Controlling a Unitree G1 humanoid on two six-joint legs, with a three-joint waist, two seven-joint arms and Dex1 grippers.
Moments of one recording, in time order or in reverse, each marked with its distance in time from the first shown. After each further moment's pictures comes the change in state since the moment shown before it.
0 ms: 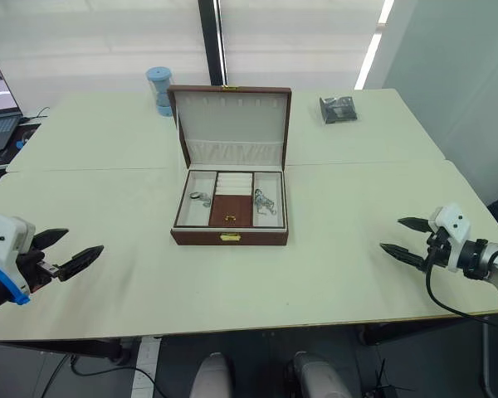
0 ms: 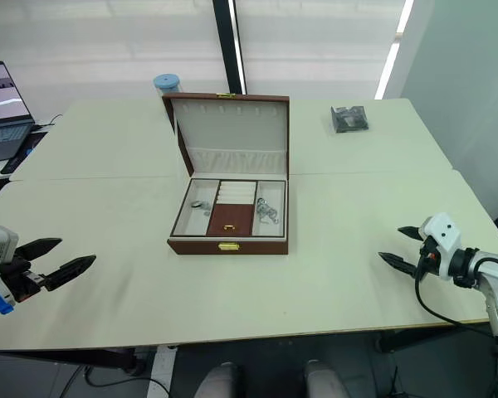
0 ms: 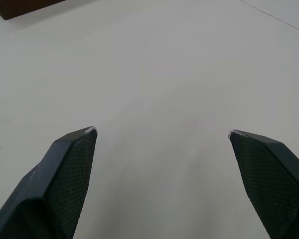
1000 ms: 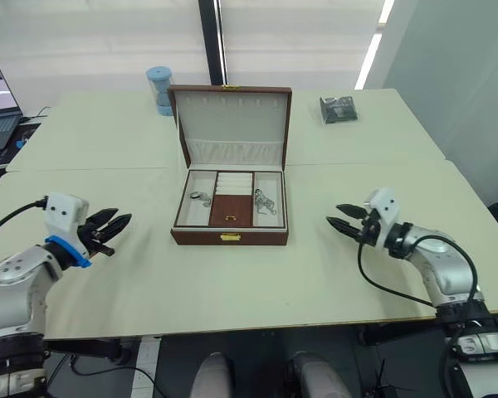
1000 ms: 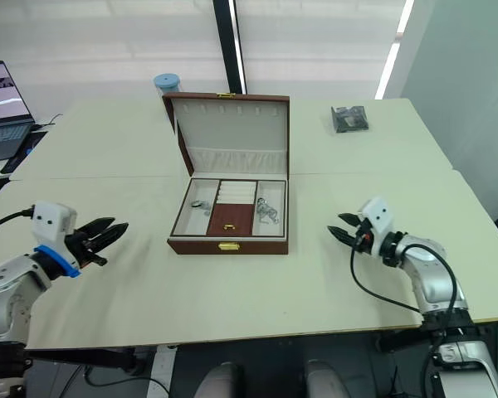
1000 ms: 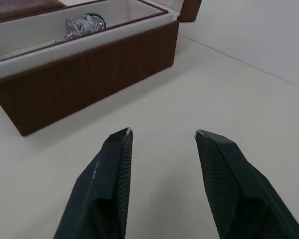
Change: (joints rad) left arm -0.382 -0.199 -0.247 0.214 0.161 -0.124 0.153; right arm -0.233 0.346 0.201 -0.030 -0.081 0.045 -0.226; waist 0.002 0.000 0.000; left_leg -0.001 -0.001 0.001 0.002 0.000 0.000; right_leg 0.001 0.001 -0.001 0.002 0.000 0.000
